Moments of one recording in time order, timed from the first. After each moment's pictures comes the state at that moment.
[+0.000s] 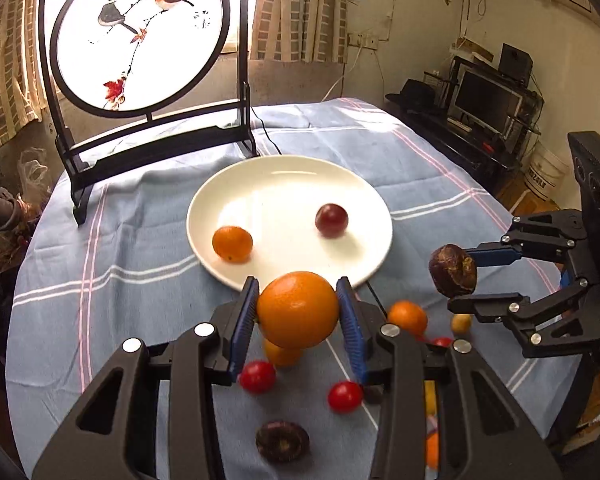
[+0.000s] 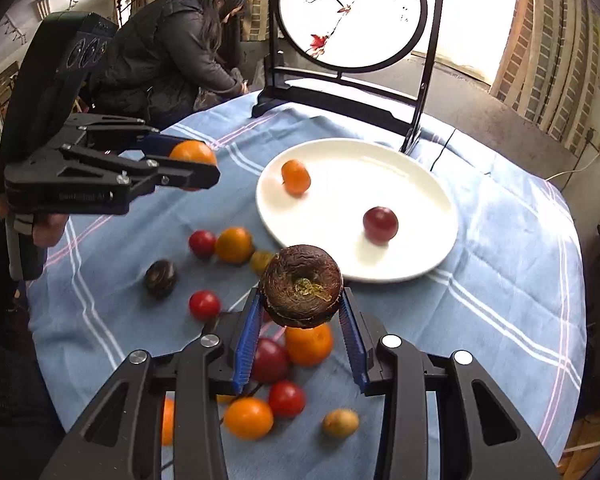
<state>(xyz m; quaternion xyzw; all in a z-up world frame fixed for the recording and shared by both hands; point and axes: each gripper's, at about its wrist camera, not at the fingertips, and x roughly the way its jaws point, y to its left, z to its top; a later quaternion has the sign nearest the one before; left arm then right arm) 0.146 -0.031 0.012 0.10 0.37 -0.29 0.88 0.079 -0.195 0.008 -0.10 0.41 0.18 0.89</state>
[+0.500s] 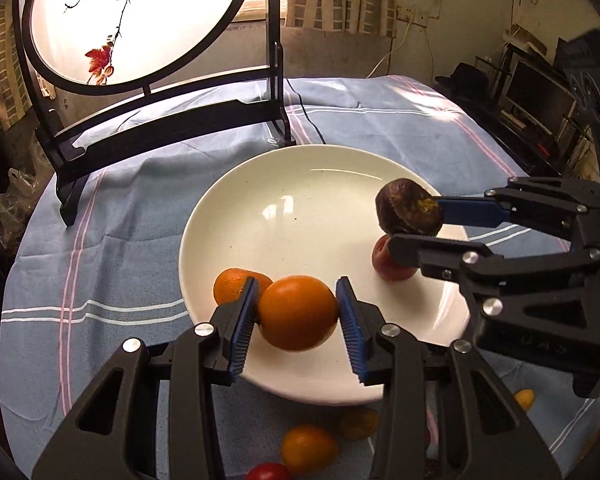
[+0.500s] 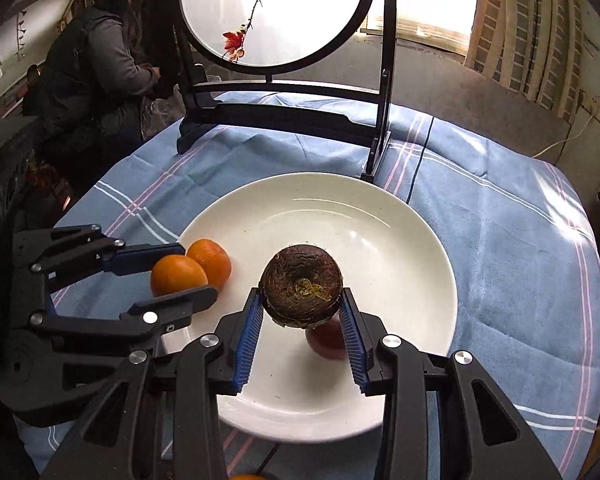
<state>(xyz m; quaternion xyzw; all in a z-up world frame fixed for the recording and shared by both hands) 0.235 -0.079 -0.034 0.10 0.41 -0.22 0.88 0.222 -0.205 -0.021 -0.03 0.44 0.13 0.89</state>
